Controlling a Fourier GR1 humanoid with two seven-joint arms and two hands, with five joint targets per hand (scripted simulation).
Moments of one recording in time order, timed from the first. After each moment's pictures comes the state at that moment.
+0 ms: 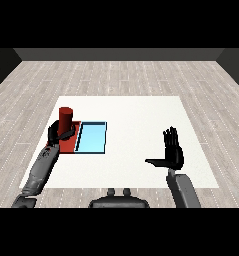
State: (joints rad) left arm -0.40 0.48 -0.11 -1.05 0.16 0.47 -0.16; right arm 0.07 -0.21 0.16 -1.82 -0.36 -0.19 -0.26
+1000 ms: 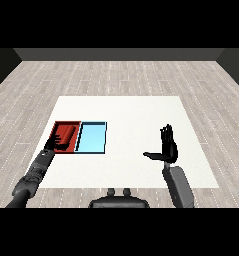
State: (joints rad) left arm -0.65 0.50 -0.15 -0.17 -0.04 0.29 -0.09; right arm -0.05 -0.17 0.11 -1.58 -0.34 -0.15 -0.37
